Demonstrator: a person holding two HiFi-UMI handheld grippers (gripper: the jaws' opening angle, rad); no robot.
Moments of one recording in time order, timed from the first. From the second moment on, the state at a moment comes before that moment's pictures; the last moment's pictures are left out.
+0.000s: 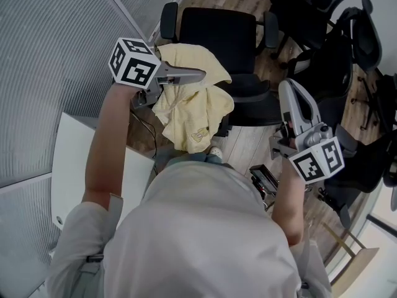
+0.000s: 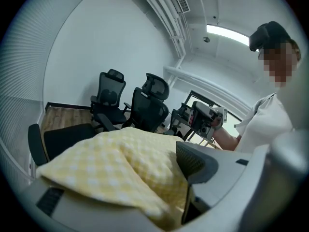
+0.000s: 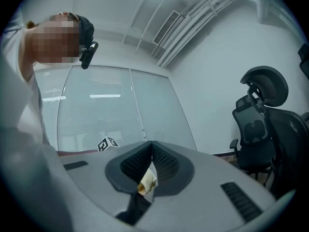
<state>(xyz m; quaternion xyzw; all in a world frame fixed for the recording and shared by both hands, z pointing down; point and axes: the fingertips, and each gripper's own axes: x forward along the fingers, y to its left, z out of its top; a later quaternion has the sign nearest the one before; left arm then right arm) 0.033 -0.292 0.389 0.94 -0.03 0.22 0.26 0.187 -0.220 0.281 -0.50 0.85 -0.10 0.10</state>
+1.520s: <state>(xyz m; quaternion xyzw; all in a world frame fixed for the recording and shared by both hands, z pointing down) 0.030 -0.293 0.374 0.94 -0.04 0.15 0.30 0.050 -0.235 0.394 -0.30 0.92 -0.14 -0.21</state>
